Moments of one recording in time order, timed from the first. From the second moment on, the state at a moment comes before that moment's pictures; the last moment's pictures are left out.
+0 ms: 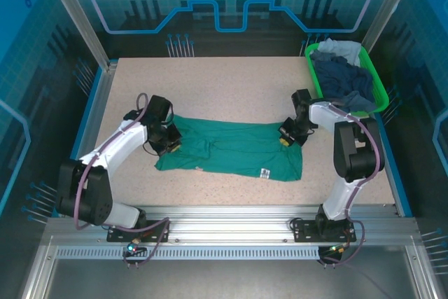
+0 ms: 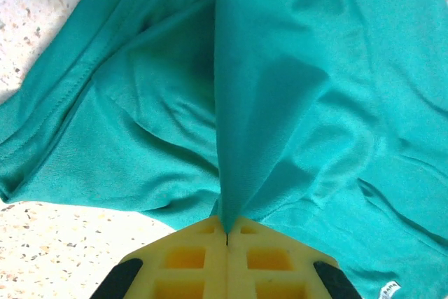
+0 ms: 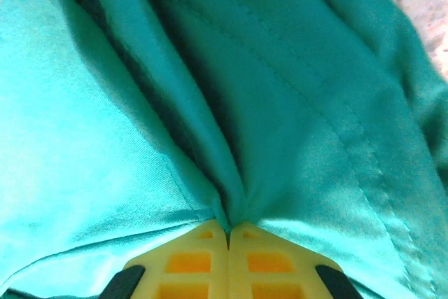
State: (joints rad) left arm -0.21 1.42 1.00 -0.85 0.19 -0.91; right arm 0.14 1.82 1.17 -0.82 -0.27 0.87
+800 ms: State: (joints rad) left arm -0.21 1.41 1.01 -0.86 0.20 -0.93; right arm 0.14 1.86 1.26 -0.87 -0.26 0.86
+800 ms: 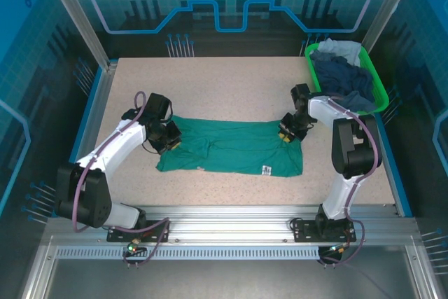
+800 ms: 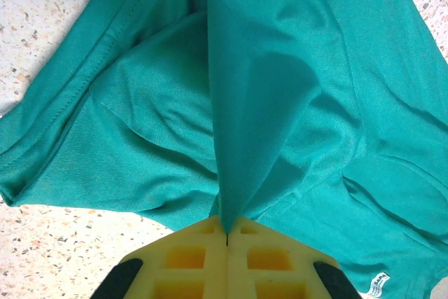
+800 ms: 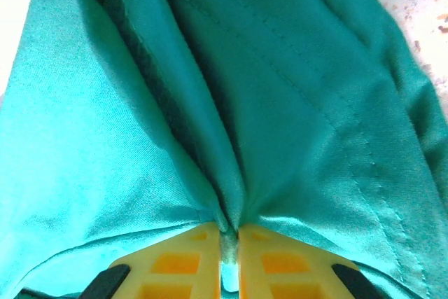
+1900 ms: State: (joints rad) left arm -0.21 1.40 1.01 -0.86 0.20 -0.95; right arm 0.14 1.91 1.32 -0.93 -0.25 0.85
